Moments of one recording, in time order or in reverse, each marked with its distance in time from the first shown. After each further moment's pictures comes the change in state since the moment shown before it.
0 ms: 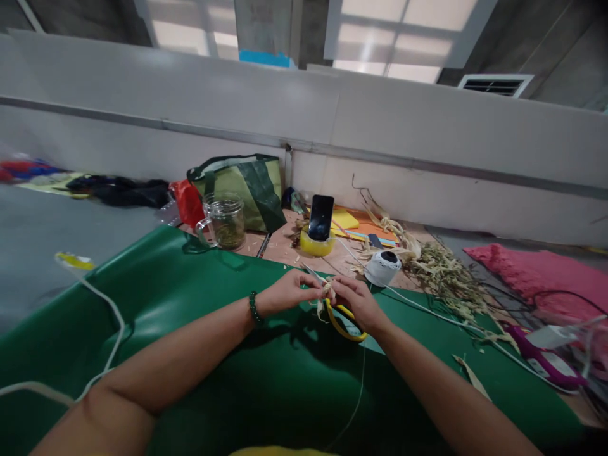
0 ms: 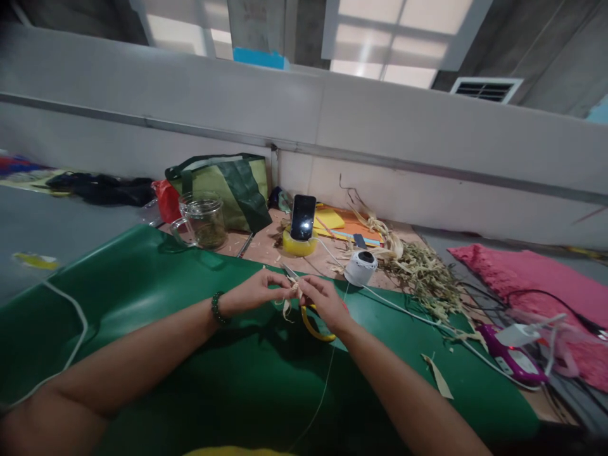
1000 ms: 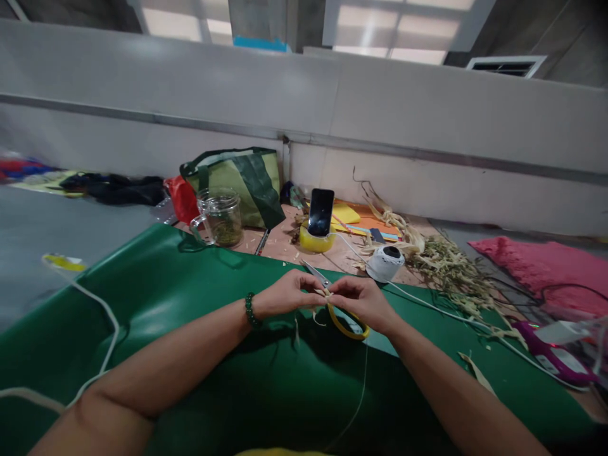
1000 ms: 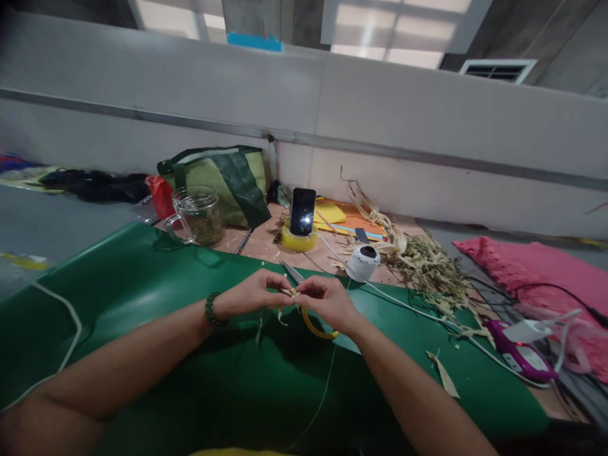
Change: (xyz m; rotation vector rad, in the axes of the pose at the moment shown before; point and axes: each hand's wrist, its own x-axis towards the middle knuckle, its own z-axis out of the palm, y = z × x) left_hand -0.004 0.011 0.004 -0.140 -0.063 -0.146; right_hand -0.009 -0.013 -0.012 -0.277 -0.026 -0.044
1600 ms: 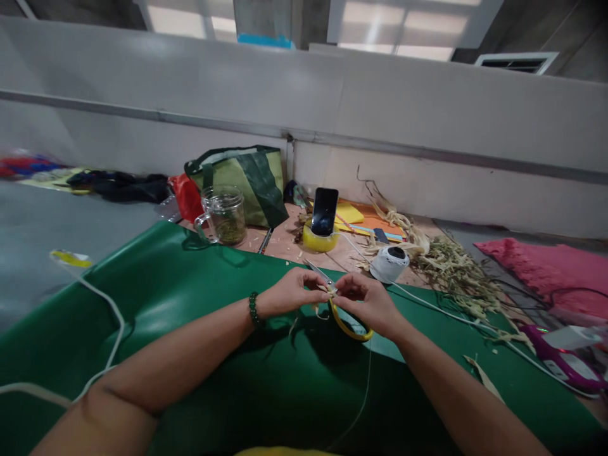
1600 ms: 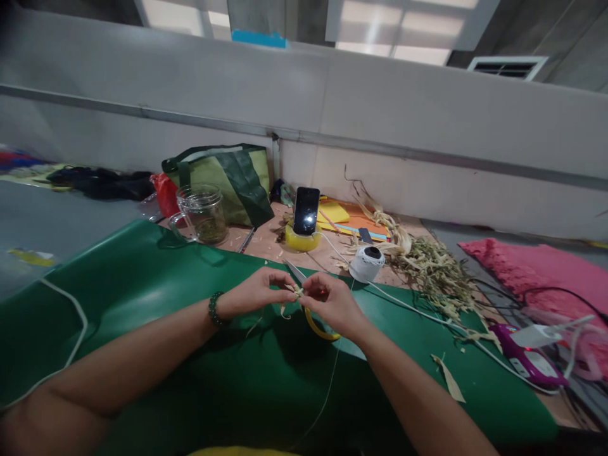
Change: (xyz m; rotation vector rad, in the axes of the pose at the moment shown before) left_hand 0.000 -0.002 0.003 -0.002 0.043 0.060; right_hand -0.004 -0.002 0.003 -0.125 0.070 -0.026
